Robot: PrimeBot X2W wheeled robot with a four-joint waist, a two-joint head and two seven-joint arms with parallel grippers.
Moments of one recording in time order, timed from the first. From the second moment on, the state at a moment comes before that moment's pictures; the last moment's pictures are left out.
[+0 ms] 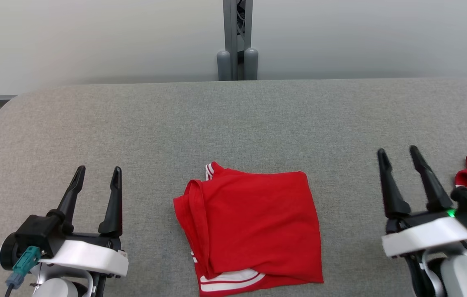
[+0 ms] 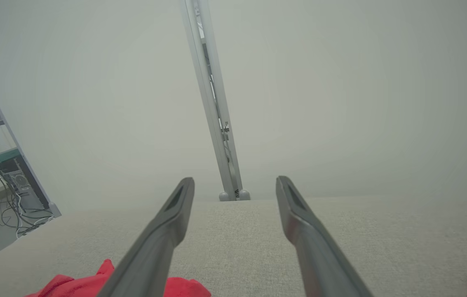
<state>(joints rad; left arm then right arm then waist) -0.11 0.36 -0.33 0.03 -0.53 0.20 -0.24 -0.18 -0.08 0.08 0.14 0.31 0.13 -0.21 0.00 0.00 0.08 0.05</state>
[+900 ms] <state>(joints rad) -0.05 0.37 -0.32 0.03 -0.50 0.21 -0.26 0.08 -0.05 -0.05 -0.08 0.20 0.13 -0.03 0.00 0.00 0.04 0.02</state>
